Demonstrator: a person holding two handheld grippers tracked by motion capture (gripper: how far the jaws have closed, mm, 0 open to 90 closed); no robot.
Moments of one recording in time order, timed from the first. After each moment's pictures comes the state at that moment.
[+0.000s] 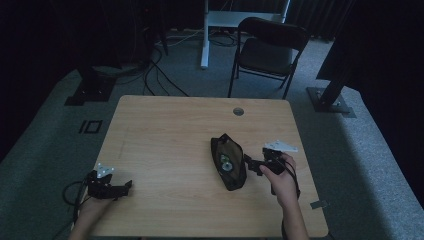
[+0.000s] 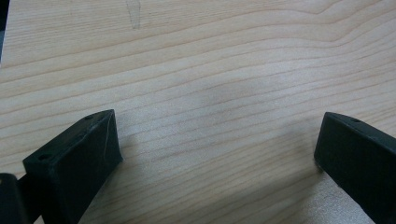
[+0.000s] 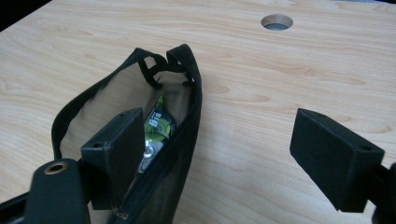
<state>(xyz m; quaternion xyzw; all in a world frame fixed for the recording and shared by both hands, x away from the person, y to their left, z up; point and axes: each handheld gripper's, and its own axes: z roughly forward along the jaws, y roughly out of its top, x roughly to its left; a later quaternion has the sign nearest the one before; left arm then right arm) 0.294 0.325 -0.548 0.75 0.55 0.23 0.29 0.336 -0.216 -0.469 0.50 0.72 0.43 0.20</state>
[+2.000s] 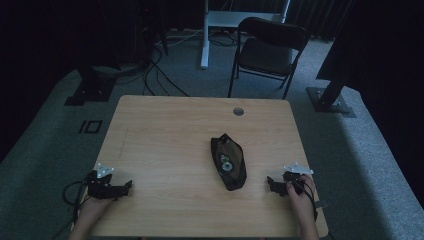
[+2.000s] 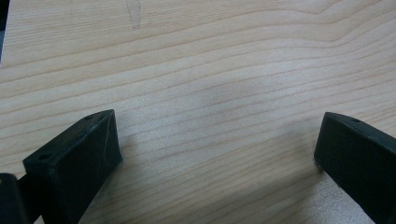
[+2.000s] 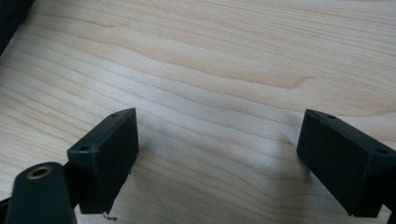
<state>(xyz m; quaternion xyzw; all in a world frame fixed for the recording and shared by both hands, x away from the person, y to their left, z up) 0.293 0.325 -0.548 0.75 0.55 0.23 0.29 0.312 -0.293 -0.553 0.54 0.74 0.32 0.23</state>
